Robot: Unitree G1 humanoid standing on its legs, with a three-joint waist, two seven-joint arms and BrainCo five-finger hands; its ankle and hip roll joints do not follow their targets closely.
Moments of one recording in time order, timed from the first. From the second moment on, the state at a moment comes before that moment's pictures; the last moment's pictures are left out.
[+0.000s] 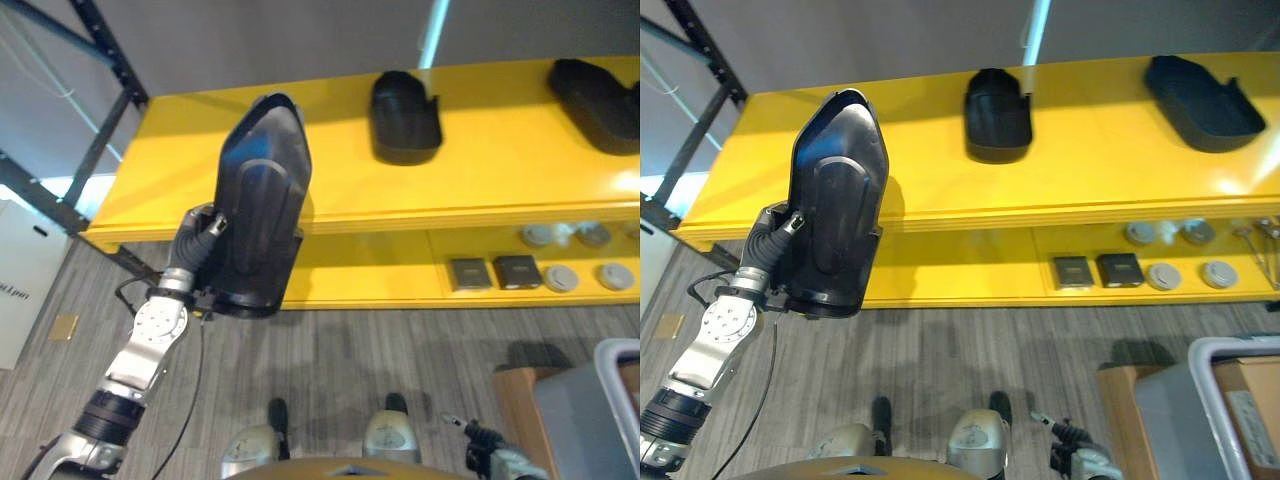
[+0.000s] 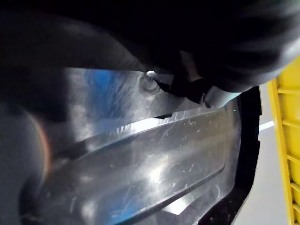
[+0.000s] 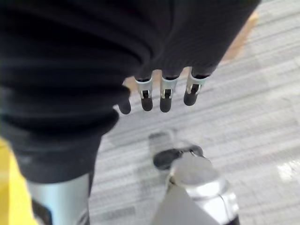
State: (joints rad) left arm -0.14 0.57 -0.22 -0.06 -0.26 -0.17 0.21; right arm -0.02 -0.35 0.06 1.20 0.40 0.00 -0.05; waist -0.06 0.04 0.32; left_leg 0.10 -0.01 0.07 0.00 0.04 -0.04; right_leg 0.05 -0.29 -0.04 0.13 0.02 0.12
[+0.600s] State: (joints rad) left arm -0.16 0.64 -0.15 -0.05 -0.28 -0.12 0.32; right arm 0.09 -0.29 0.16 1.17 0.30 -0.02 -0.05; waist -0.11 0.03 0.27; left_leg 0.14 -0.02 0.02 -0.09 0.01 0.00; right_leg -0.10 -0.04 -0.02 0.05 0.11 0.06
